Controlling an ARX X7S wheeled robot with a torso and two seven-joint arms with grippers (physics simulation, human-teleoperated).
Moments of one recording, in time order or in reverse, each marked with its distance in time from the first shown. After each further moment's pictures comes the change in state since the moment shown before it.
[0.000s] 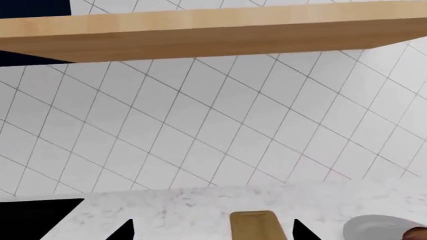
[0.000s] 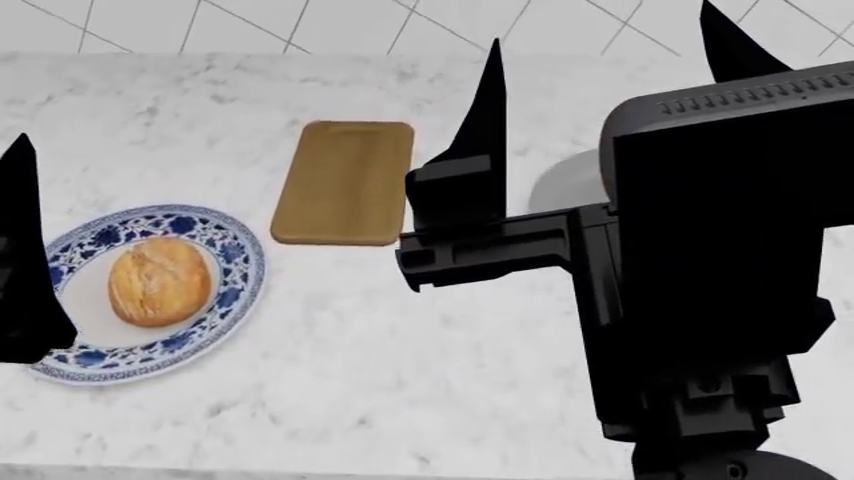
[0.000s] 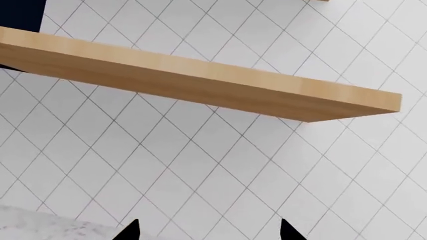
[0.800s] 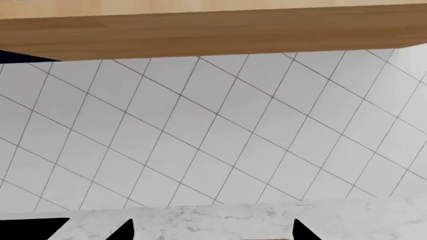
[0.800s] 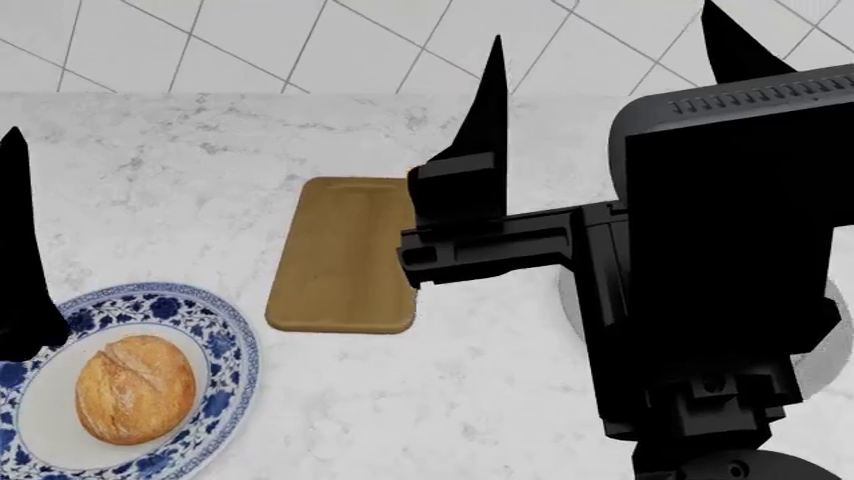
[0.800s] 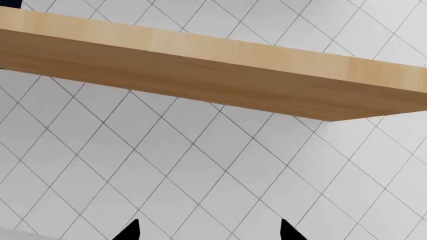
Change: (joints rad) left arm -0.025 -0.028 0.036 0.011 -0.005 0.052 -0.007; right arm -0.010 0.034 -0.027 0.017 0.023 -0.069 0.025
